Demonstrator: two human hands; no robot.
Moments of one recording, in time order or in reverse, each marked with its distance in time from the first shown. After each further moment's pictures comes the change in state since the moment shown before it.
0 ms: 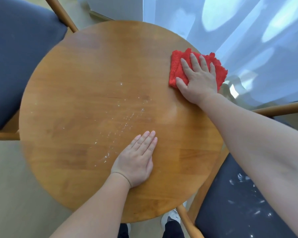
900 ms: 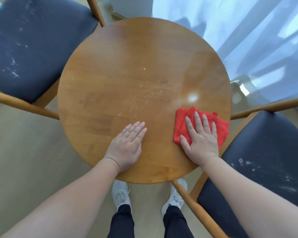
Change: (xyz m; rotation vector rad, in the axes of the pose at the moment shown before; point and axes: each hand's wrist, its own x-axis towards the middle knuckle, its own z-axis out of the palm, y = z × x) left_hand -0.086 -0.020 -0.022 0.031 0.051 -0.104; right_hand -0.226 -0.045 0.051 -0.017 -0.148 -0.023
